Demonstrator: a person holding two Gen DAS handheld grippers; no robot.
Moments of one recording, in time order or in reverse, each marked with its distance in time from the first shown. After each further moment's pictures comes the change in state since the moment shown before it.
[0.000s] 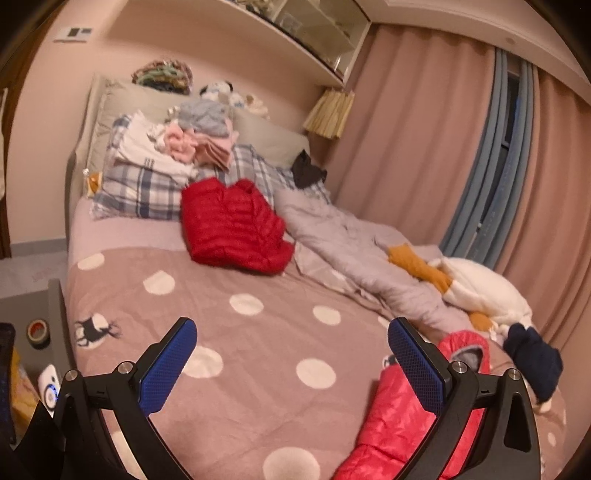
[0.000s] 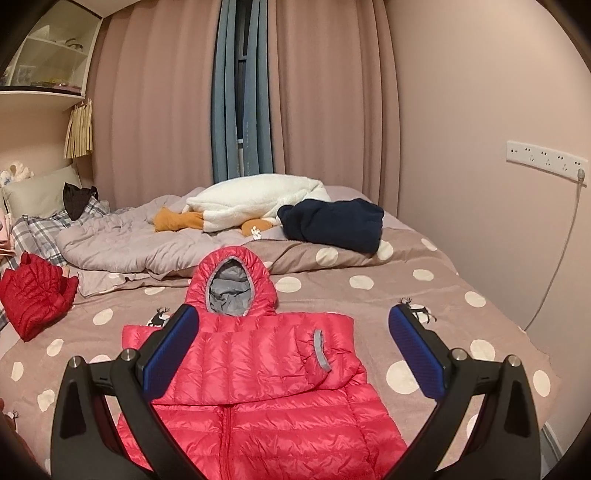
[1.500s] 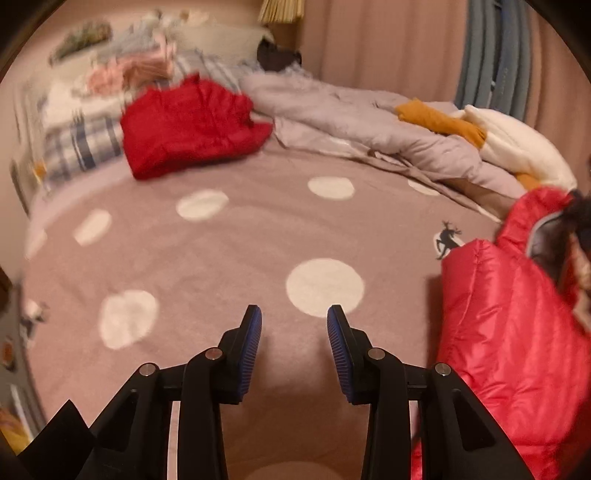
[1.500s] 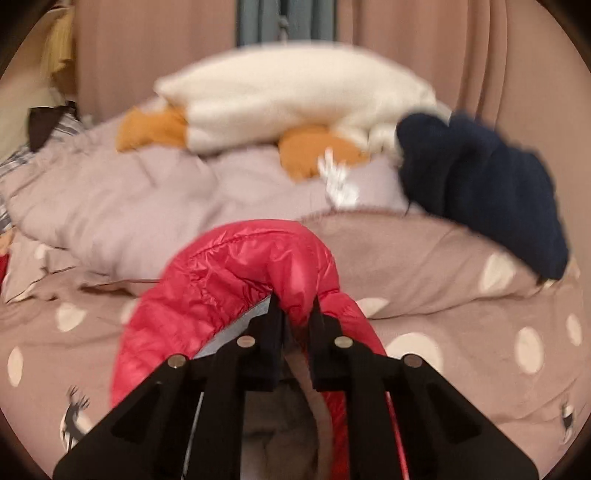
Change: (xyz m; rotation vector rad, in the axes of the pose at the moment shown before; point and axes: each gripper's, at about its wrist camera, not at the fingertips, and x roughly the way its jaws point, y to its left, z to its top) left arm 0.135 -0.047 -0.078 0.293 0.364 0.110; right arm 0.419 0.120 0.063 -0.175 0.294 0.123
